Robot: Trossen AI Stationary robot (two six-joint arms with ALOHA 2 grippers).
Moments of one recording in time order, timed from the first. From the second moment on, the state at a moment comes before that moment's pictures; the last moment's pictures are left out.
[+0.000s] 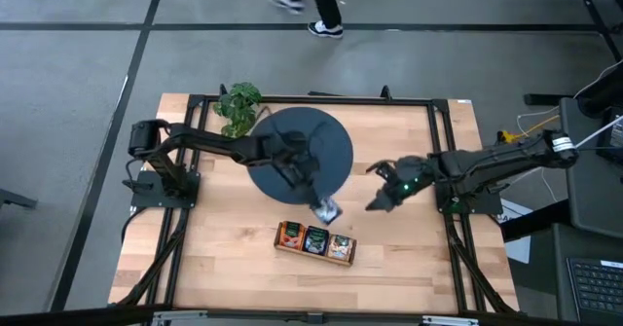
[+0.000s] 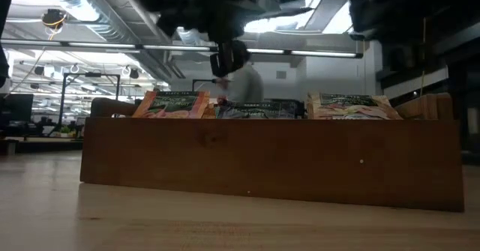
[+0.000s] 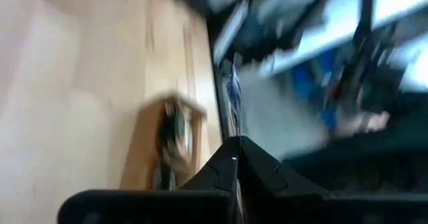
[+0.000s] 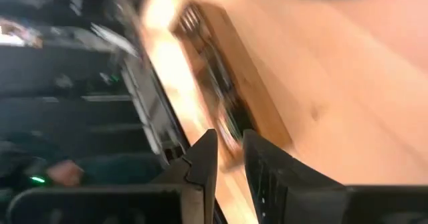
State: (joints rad) left arm 0.12 1.66 1.02 0.22 0.76 -0.67; right arm 0.13 1.03 0.66 -0.23 -0.23 1.17
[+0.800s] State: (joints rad) left arm -0.20 1.95 1.62 -0.84 0.40 -0.09; right arm 0.36 1.02 0.66 -0.44 -0.12 1.29
